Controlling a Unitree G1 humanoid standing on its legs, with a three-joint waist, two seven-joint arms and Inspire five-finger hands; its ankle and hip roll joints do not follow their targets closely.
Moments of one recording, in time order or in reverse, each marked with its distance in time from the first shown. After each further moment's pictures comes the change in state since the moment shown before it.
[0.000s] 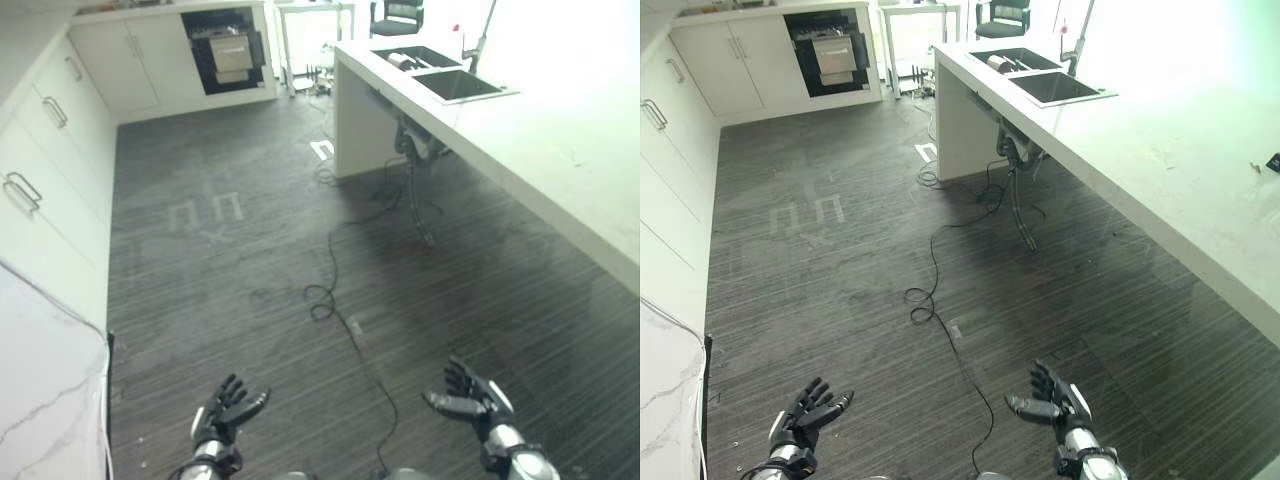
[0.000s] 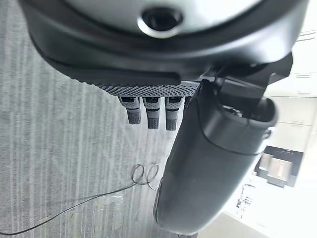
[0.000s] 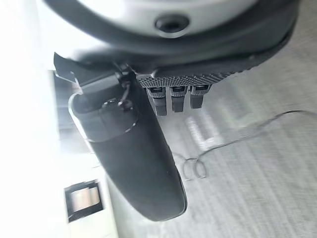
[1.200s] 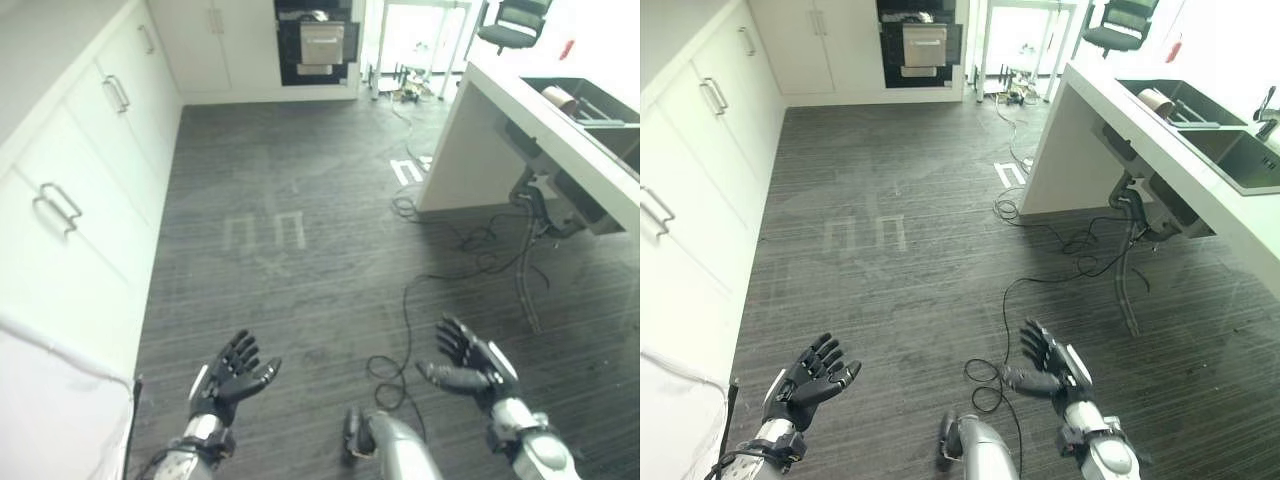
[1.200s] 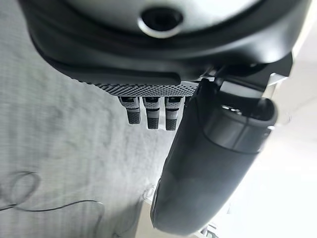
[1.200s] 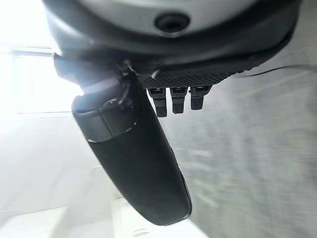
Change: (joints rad) left arm 0.074 0.045 -0.066 -0.397 -0.008 0.074 -0.068; right arm 0.070 -0.077 -0.036 -0.390 0.043 -0.020 0.016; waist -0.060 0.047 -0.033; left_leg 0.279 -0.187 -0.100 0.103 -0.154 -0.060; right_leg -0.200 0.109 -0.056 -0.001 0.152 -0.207
